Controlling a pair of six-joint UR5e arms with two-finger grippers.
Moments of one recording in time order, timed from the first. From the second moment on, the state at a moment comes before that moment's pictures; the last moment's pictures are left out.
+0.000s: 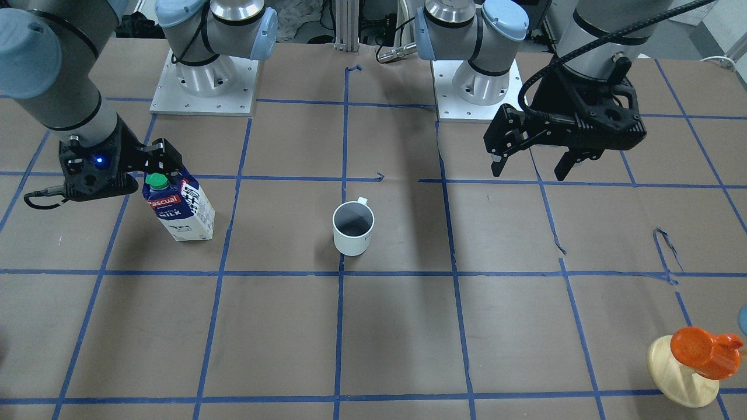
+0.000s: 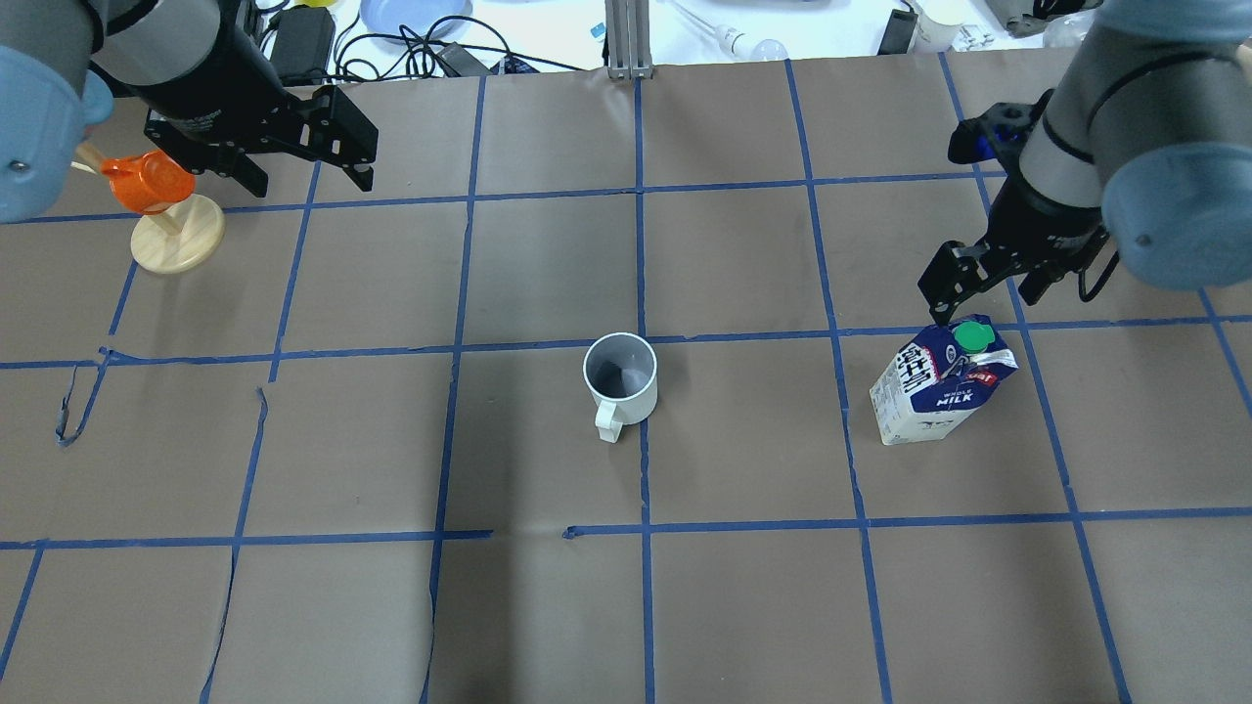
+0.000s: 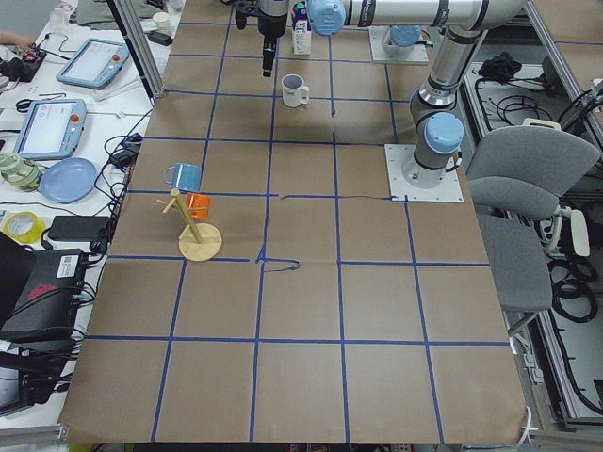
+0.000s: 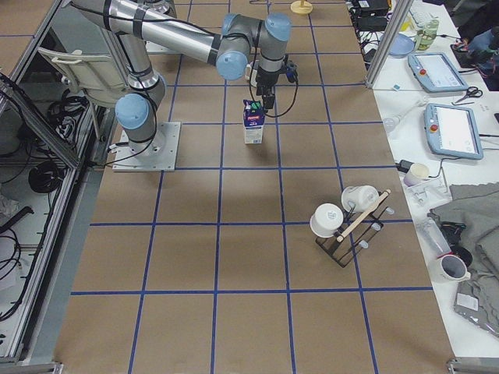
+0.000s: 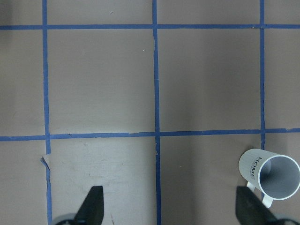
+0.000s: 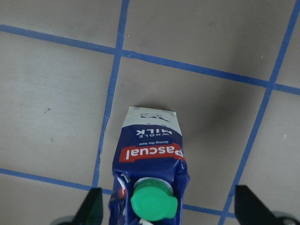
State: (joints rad) left arm -1.52 -1.58 -1.55 -1.43 1.52 0.07; right arm 1.39 -1.54 1.86 -1.79 -1.59 -0.39
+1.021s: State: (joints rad) left arm -1.52 -1.58 -1.54 -1.49 1.56 0.07; right arm 1.39 -1.53 1.92 -1.79 -1.59 -0.38
